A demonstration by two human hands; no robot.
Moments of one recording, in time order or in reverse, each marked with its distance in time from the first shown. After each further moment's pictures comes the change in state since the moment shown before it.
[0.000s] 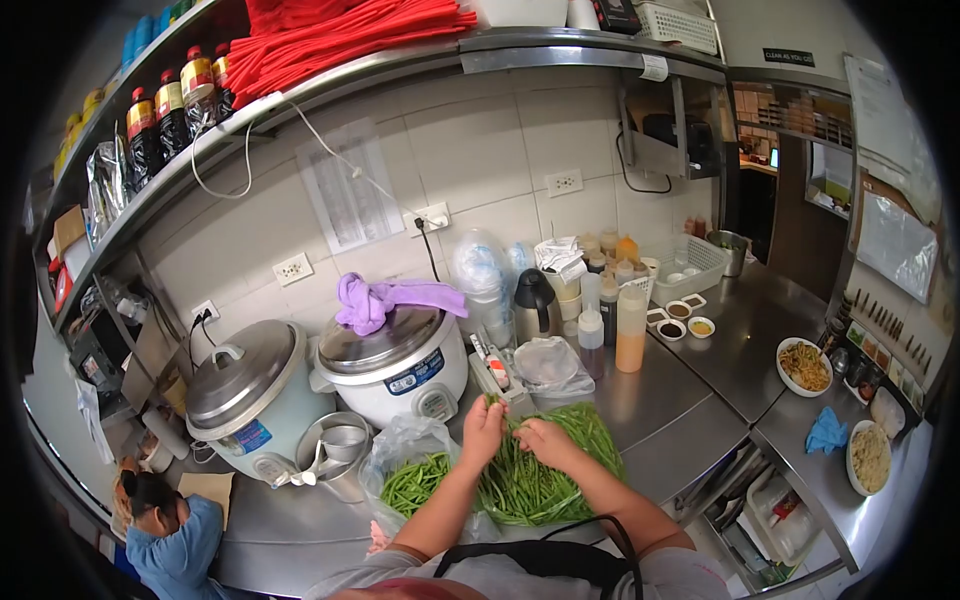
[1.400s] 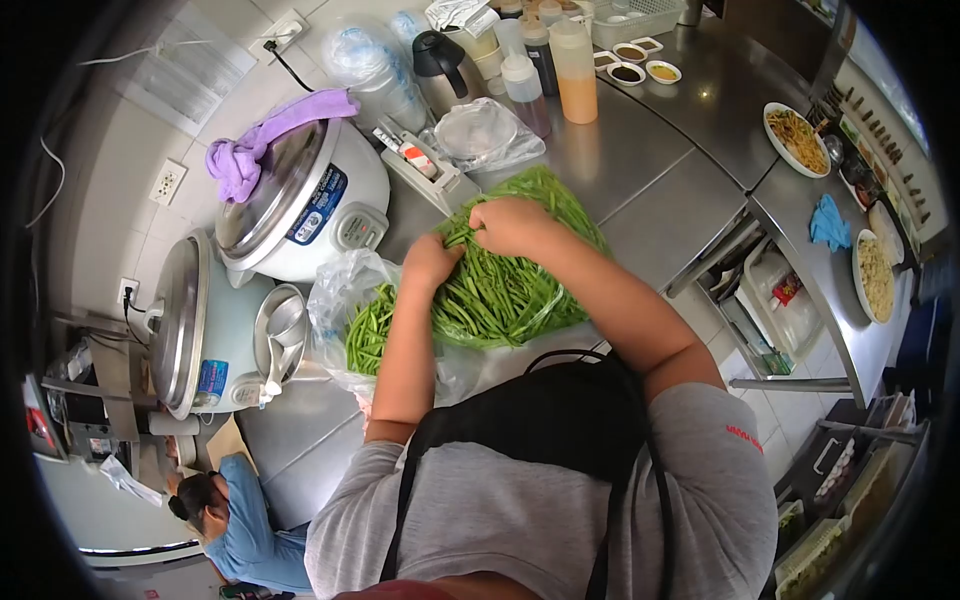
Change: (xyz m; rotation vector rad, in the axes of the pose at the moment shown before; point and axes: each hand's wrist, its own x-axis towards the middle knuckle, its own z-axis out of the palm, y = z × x) left_hand 0.007 -0.043 -0.021 1.154 -0.466 -0.414; right_hand 0.015 -0.009 -0.018 -0.685 -0.154 0.269
